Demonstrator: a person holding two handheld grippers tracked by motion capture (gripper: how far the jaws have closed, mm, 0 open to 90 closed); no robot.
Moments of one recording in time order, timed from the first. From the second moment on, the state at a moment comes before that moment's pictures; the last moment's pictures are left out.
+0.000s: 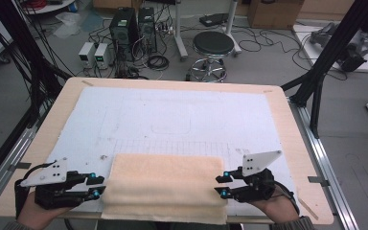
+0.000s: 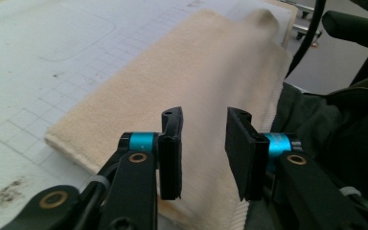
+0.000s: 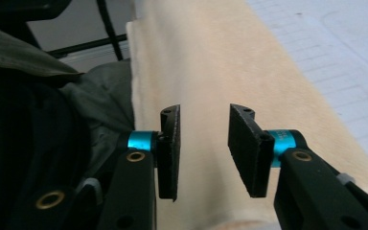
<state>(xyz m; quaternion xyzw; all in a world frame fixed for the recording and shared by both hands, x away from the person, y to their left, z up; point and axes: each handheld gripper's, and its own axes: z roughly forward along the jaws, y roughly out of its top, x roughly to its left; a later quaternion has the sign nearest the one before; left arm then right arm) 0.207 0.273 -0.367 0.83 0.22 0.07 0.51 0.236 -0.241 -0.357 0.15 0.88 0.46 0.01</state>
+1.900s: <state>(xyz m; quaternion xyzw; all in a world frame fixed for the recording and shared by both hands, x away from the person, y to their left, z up) 0.410 0.224 -0.389 0.77 0.42 0.20 0.44 0.439 -0.227 -0.382 0.30 0.86 0.40 0.11</state>
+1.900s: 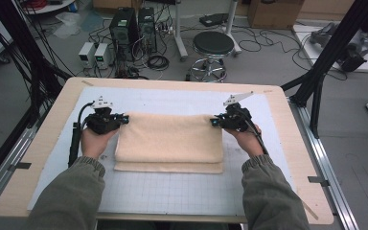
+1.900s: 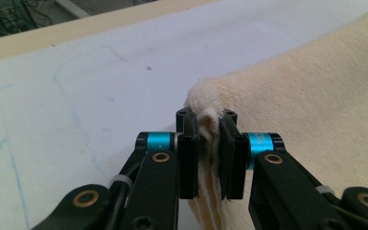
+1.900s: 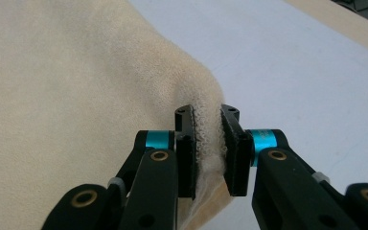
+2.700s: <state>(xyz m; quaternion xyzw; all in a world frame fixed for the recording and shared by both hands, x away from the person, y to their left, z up) 0.379 0.245 -0.402 0.78 0.41 0.17 0.45 0.419 -0.231 -0.392 0.33 0.83 0.45 0.08</state>
